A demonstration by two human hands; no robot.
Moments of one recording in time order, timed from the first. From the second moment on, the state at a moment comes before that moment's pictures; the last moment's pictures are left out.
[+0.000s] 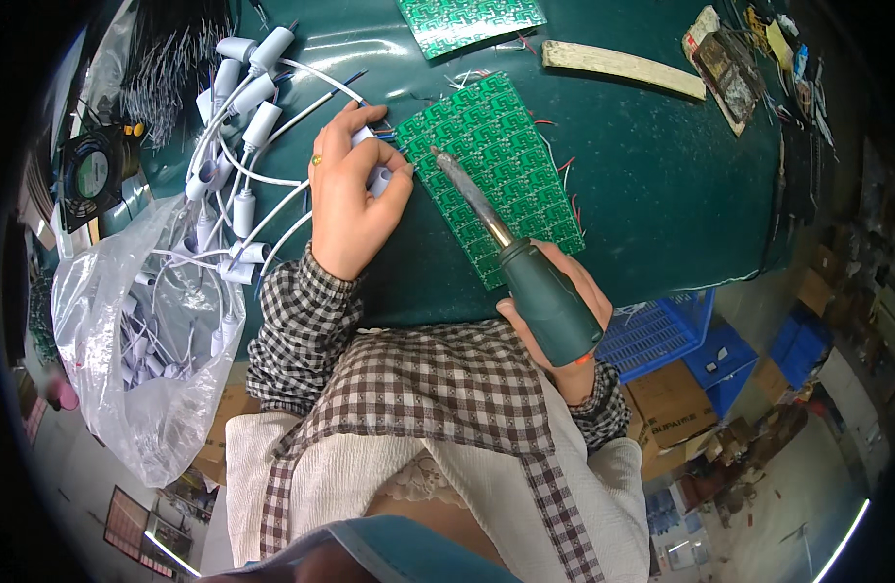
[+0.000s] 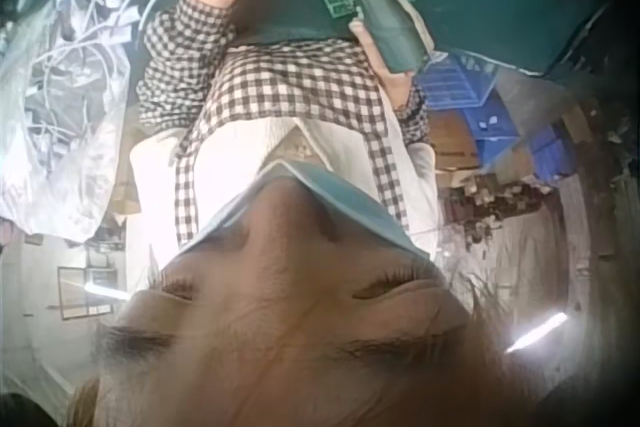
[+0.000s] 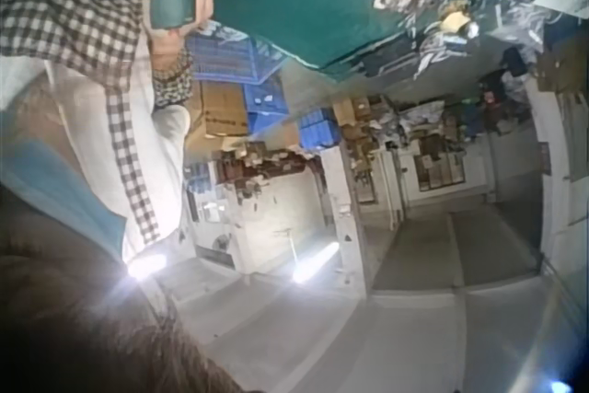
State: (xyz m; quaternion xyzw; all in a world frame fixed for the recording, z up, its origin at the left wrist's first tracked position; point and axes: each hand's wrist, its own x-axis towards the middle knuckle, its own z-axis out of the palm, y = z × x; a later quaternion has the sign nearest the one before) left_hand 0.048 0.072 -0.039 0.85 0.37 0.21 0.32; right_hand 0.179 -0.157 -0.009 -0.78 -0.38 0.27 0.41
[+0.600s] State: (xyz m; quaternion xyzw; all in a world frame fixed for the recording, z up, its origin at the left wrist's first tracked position) left_hand 0.032 0.076 -0.027 0.84 0.34 0.23 0.36; right_hand 0.183 -0.160 -0.020 -0.76 -0.39 0.23 0.47
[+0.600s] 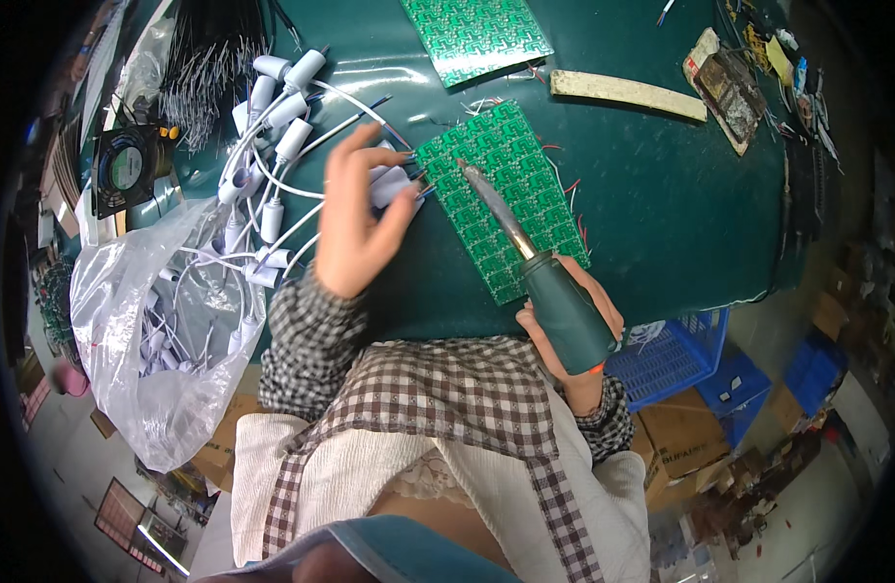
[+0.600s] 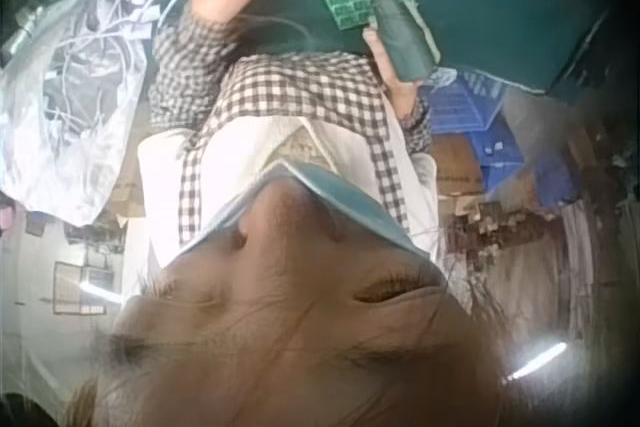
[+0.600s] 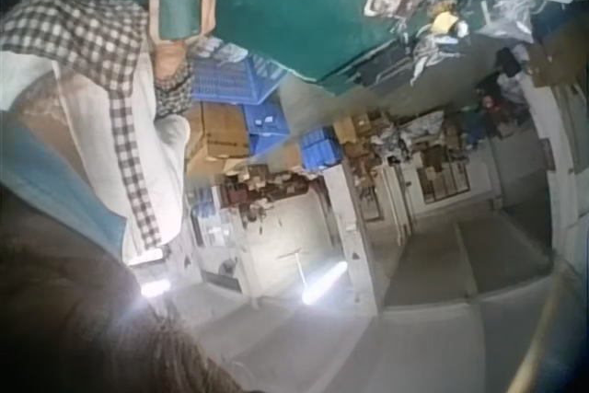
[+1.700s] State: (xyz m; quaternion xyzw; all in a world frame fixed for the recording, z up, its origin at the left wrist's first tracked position) left_hand 0.031 0.116 0.083 0.83 0.33 0.36 0.28; right_hand 0.191 -0.165 -0.023 -0.71 -0.33 0.29 0.55
